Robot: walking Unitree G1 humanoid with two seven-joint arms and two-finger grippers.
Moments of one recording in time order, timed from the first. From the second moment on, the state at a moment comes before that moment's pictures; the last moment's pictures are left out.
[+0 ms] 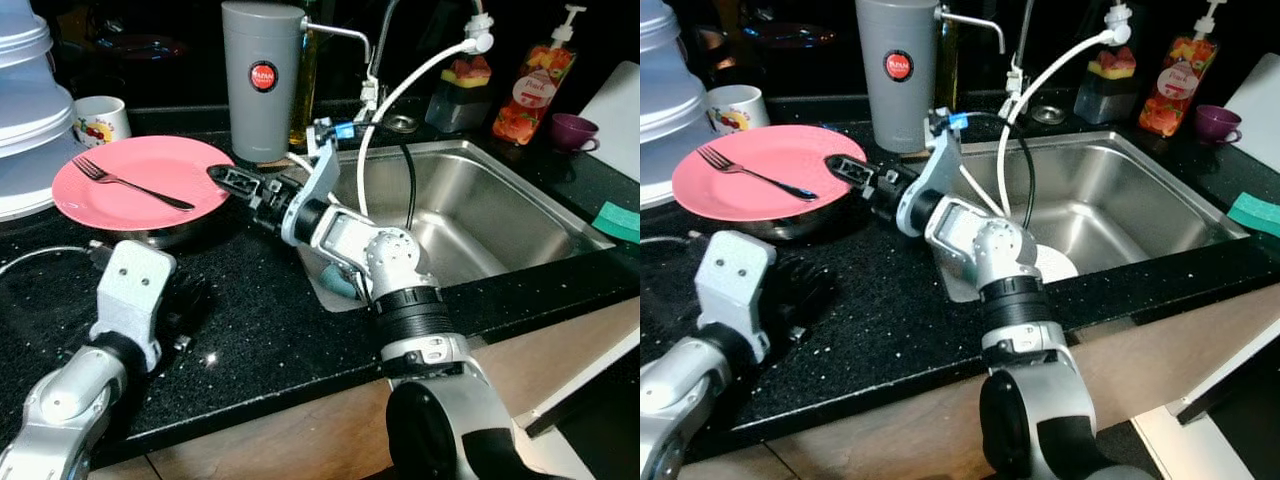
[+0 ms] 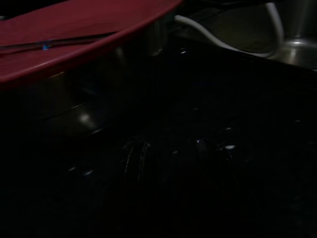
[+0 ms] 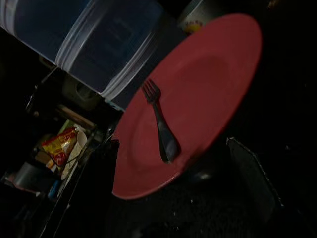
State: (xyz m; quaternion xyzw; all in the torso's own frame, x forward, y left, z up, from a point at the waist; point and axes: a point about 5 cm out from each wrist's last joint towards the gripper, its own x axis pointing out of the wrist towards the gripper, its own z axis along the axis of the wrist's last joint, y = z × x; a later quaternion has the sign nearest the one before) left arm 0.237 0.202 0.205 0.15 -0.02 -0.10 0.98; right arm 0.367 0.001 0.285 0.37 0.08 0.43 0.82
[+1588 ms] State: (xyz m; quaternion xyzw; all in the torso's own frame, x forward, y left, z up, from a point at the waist) left arm 0.222 0.220 0.204 0.18 -0.01 -0.08 0.98; right arm 0.364 0.019 0.272 0.36 0.13 0.41 0.82
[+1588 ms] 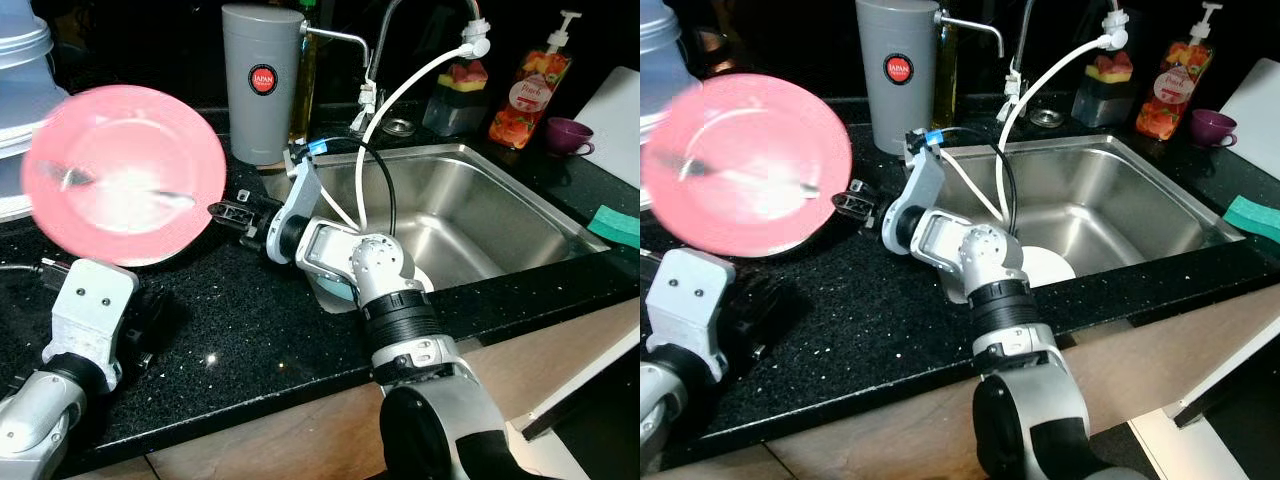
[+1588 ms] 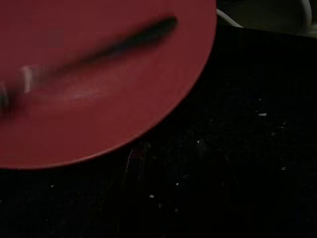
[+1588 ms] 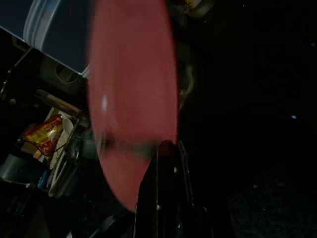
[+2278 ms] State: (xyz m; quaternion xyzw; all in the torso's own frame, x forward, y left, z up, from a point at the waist) left arm 0.226 0.219 0.206 0.17 -0.02 -0.08 0.98; right arm 0.371 0.015 0.292 0.40 0.09 0.40 0.82
